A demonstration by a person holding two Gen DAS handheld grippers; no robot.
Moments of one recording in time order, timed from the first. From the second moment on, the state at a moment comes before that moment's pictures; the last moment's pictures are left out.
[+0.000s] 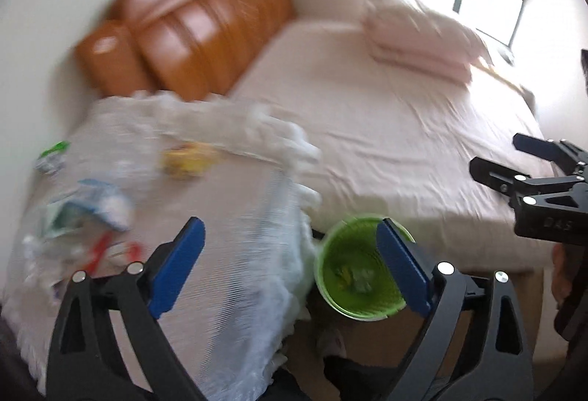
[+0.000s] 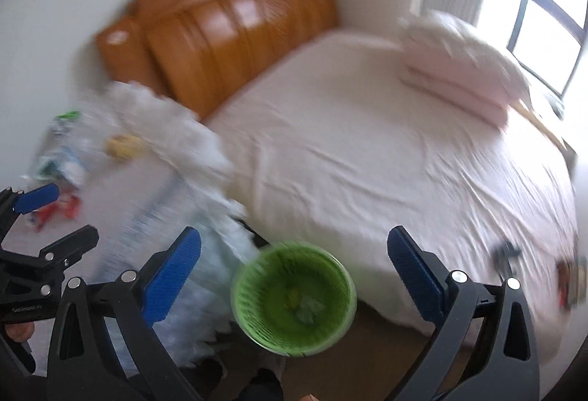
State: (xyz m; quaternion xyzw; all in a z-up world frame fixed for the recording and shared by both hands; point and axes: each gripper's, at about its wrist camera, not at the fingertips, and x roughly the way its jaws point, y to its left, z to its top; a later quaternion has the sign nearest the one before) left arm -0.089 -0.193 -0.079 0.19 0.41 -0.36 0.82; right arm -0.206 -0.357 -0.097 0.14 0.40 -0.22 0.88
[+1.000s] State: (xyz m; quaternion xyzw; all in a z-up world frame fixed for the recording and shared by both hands) left arm -0.010 0.052 -0.064 0.04 0.43 -0.11 0.89; right arm -0.032 -0.163 -0.078 0.03 0.40 0.05 0.92
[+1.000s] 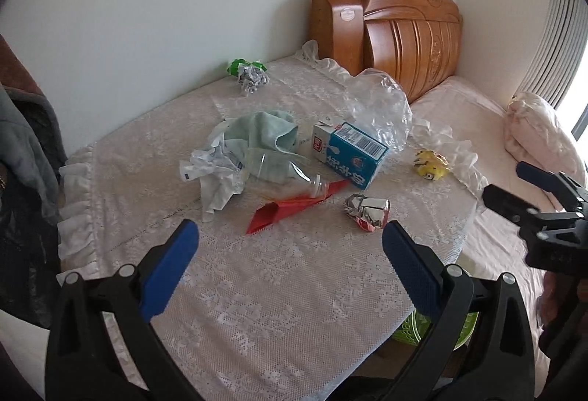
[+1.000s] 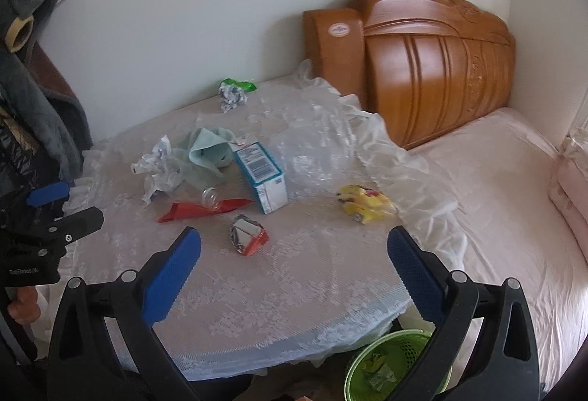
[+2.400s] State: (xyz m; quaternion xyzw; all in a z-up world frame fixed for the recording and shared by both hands) left arm 0.055 0.088 -0.095 0.02 0.48 -0.11 0.87; right arm 0.102 -0.166 -0.123 0.02 0.42 0.07 0.91
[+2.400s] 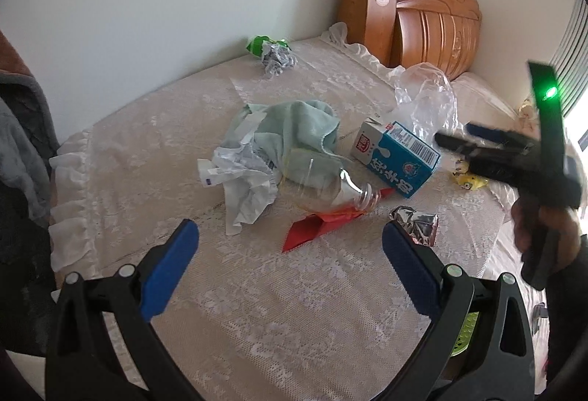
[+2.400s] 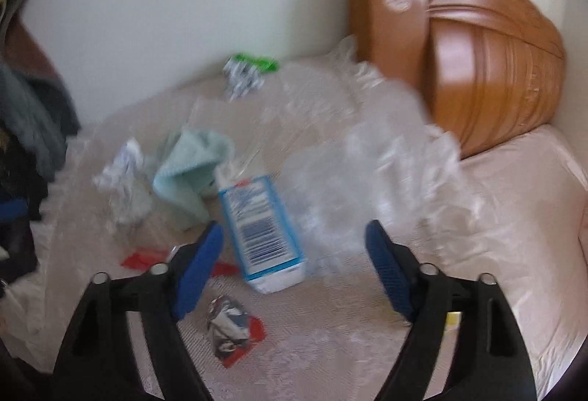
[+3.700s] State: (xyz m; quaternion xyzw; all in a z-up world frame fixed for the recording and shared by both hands) left arm 0.199 -0.085 -0.198 -0.09 0.64 0.05 0.76; right arm 0.048 -0.321 -0.095 0.19 0.35 -0.02 0.92
